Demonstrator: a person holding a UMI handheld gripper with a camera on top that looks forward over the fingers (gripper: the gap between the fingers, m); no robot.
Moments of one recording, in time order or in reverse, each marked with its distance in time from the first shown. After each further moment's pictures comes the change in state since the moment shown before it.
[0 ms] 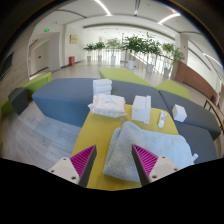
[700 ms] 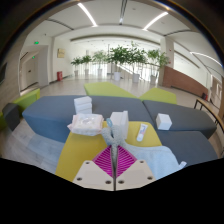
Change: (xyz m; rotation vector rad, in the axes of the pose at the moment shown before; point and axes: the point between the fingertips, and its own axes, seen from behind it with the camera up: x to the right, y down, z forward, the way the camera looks) arm 0.078 -0.051 -0.012 0.140 0.106 0.092
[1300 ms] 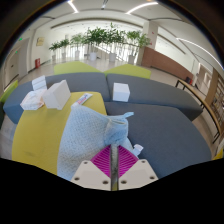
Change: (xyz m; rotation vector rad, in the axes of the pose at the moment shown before) arm 0.218 0.109 0.002 -0.217 0.220 0.057
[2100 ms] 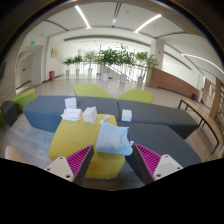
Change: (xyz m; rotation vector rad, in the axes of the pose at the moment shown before) arm -0.016 -0.015 -0.283 0.210 -0.106 -0.054
